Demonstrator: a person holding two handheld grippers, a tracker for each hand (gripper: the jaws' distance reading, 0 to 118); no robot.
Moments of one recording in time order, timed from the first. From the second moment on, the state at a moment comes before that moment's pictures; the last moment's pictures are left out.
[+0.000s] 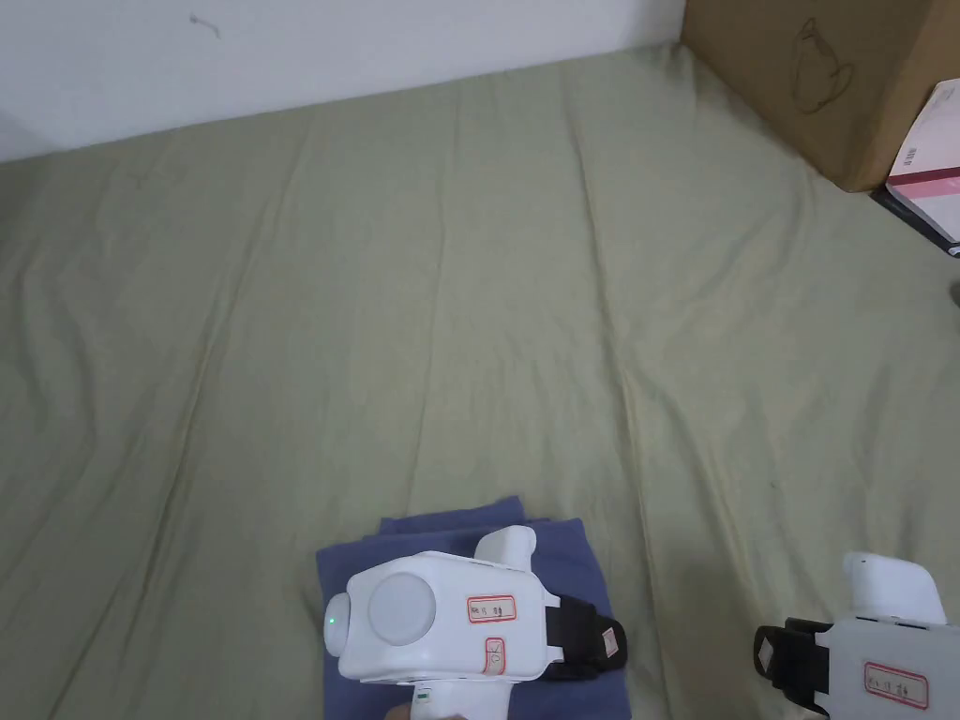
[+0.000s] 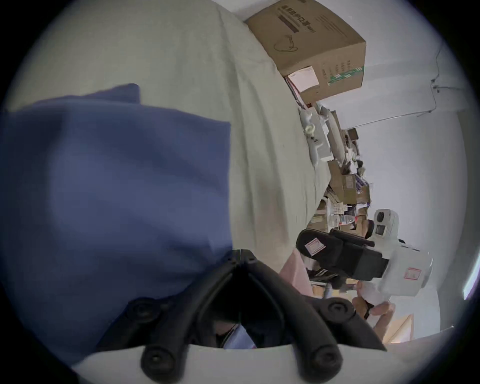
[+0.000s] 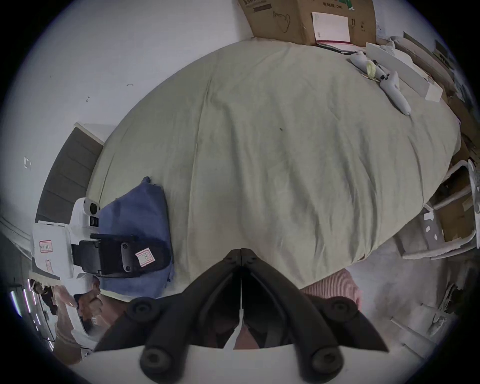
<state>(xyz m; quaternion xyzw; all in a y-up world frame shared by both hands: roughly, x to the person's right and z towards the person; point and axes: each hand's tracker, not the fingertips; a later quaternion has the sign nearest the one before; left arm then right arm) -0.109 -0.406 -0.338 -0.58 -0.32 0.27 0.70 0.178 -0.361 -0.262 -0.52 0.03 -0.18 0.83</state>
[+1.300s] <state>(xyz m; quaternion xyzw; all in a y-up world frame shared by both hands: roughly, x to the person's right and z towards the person) -0.352 -0.369 -0.233 -0.45 -0.20 0.41 0.76 0.007 -0.374 -0.358 -0.56 0.19 -0.06 0.80</state>
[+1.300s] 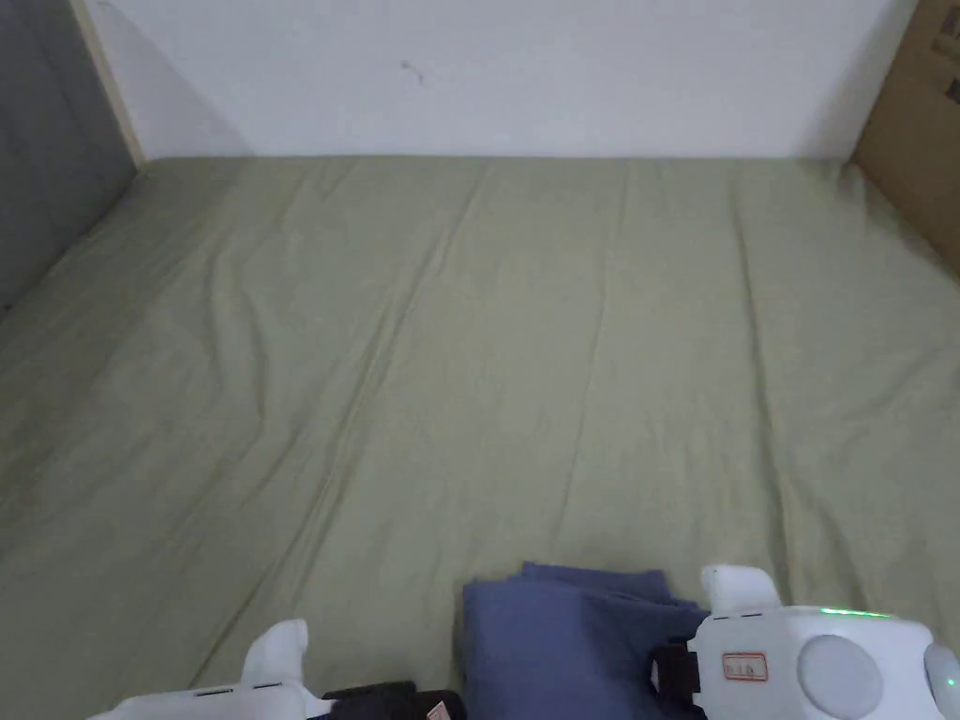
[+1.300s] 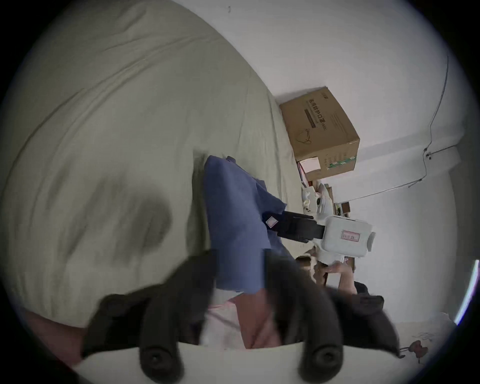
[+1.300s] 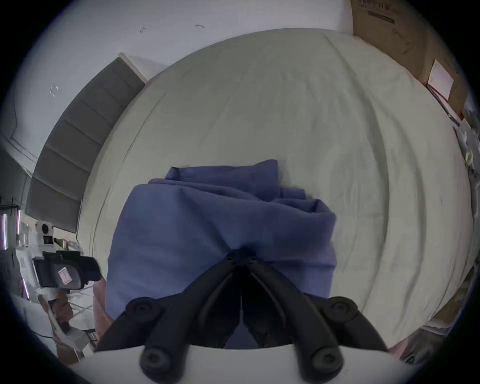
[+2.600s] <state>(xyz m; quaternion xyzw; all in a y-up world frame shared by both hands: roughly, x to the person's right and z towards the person) -0.491 -0.361 -0.297 -0.55 -0.09 0.28 0.78 -0.027 -0.339 -0.336 -0.53 0.18 -0.07 0.83</state>
